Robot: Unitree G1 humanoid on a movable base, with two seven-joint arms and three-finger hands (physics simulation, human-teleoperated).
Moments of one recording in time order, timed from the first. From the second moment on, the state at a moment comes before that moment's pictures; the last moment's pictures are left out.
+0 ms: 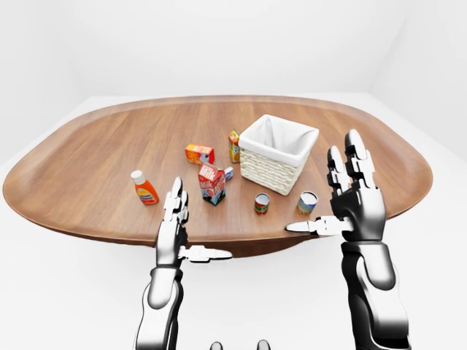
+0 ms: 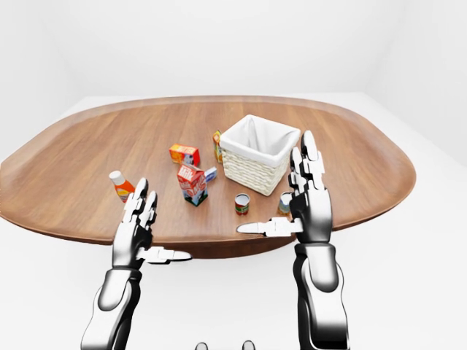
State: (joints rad) left arm 0.16 0.00 -0.06 -0.23 0.00 -0.09 -0.03; right arm 0.03 -0.03 -0.08 -0.55 0.08 0.09 0.06
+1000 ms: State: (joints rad) left arm 0.16 0.00 -0.07 -0.24 0.01 -0.09 -0.03; right arm 0.03 -0.02 -0.08 -0.53 0.08 0.09 0.07
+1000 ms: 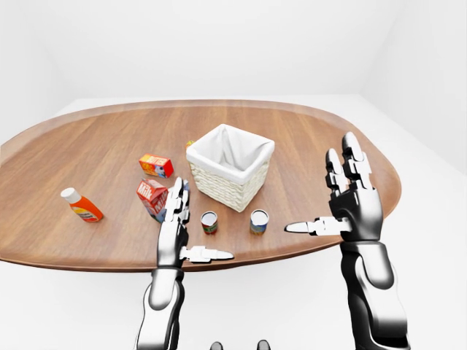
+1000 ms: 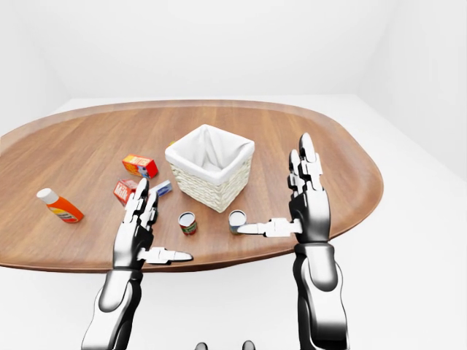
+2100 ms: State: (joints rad) left arm 0.16 0.00 -0.07 -0.24 0.01 -0.09 -0.03; right arm 0.03 -0.02 -0.08 -0.54 0.08 0.09 0.06
